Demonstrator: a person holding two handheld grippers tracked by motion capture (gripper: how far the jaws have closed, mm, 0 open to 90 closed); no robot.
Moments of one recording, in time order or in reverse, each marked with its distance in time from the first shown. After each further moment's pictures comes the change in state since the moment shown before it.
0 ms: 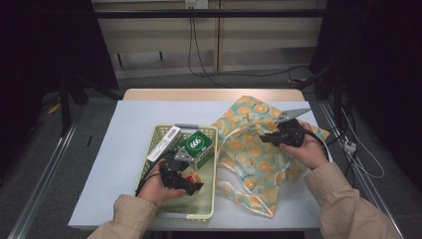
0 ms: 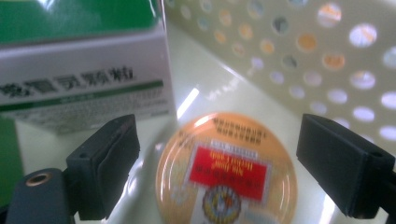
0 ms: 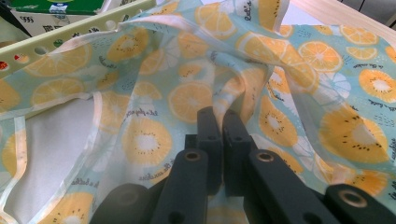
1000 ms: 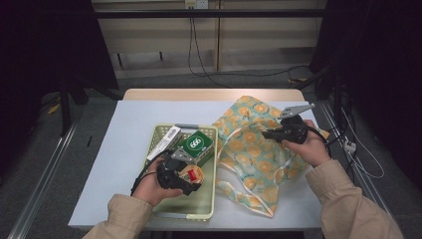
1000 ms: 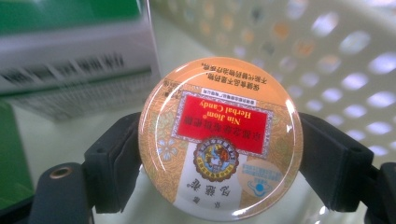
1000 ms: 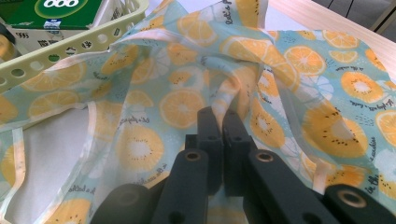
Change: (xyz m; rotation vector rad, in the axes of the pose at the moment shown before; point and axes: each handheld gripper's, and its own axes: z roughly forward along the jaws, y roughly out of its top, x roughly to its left) left arm -0.003 0.009 -0.019 -0.005 -0.044 -0.021; right arm -0.006 0.005 -0.008 -0.014 -0.021 0.028
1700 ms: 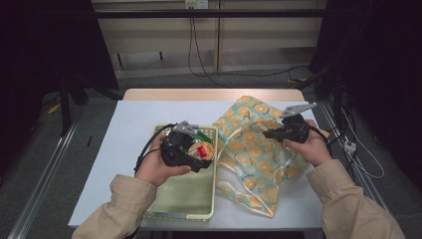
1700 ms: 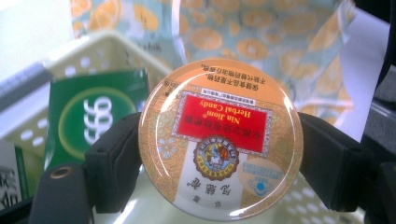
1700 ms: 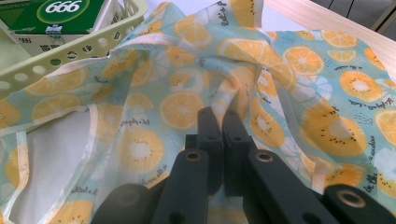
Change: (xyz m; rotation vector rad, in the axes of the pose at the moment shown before) left arm -0.005 0.069 -0.038 -0.126 -0.015 -0.002; right arm -0.003 0.000 -0.002 -0.007 0.008 0.016
